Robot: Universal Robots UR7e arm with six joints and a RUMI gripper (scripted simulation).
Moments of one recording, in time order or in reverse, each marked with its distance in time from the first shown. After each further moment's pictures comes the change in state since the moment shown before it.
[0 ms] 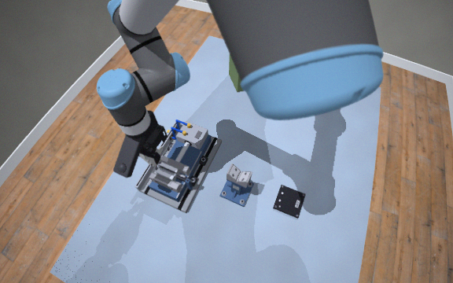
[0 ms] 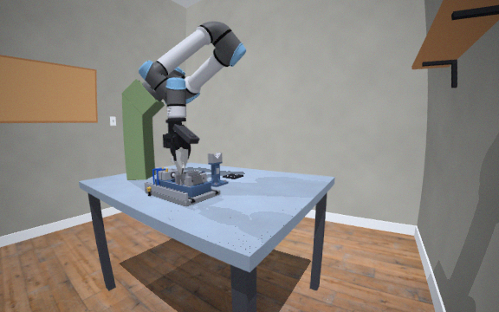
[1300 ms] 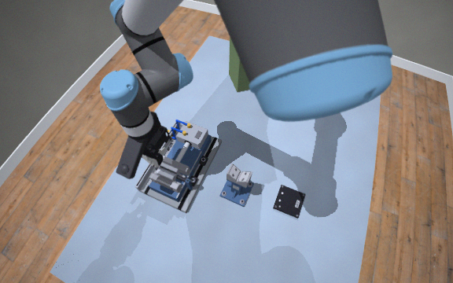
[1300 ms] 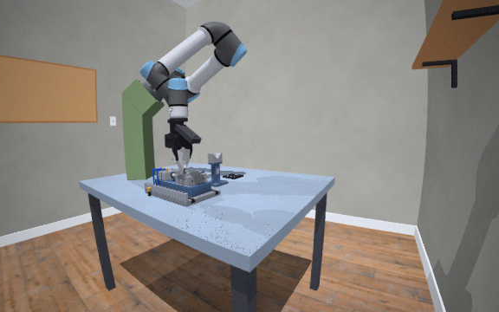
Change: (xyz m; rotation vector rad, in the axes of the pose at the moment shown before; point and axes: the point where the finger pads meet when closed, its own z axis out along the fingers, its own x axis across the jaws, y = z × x) arm -0.009 0.000 0.000 0.000 0.000 0.000
